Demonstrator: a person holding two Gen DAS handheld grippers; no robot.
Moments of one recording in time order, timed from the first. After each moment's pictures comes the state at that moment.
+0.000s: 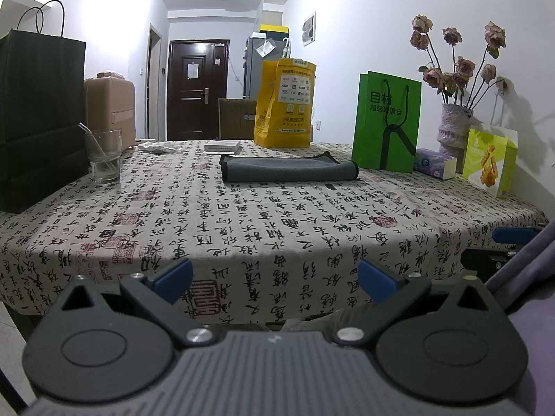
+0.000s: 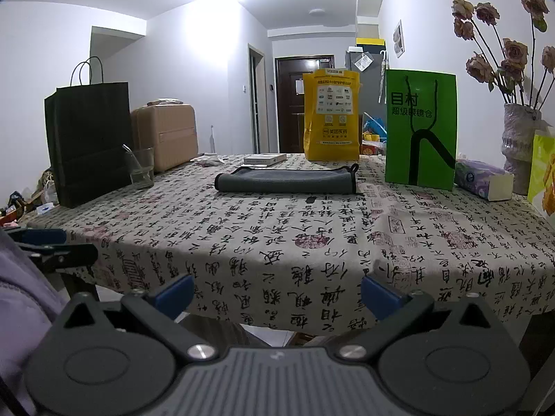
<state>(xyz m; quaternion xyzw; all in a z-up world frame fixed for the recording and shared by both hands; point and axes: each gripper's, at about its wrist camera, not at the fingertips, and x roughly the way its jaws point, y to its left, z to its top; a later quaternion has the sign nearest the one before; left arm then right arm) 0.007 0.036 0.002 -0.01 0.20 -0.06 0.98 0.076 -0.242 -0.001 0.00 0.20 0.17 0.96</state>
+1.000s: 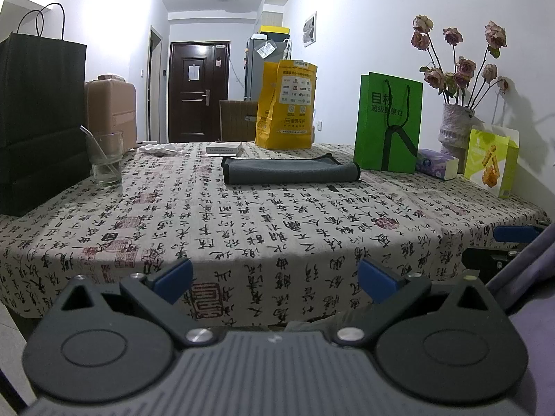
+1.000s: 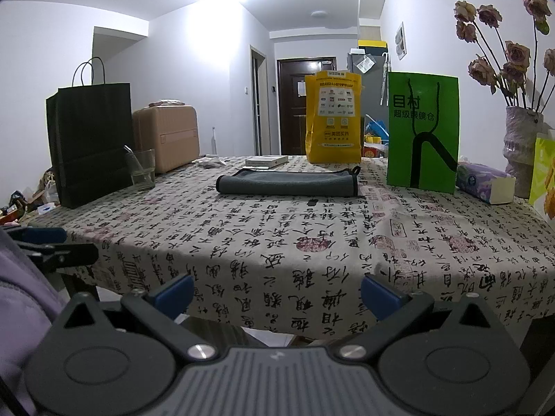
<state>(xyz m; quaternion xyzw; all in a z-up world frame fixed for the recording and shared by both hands) 0.009 0.040 0.003 -0.01 0.19 -0.06 0.98 0.077 -0.240 0.001 0.00 0.20 0.17 0.96</state>
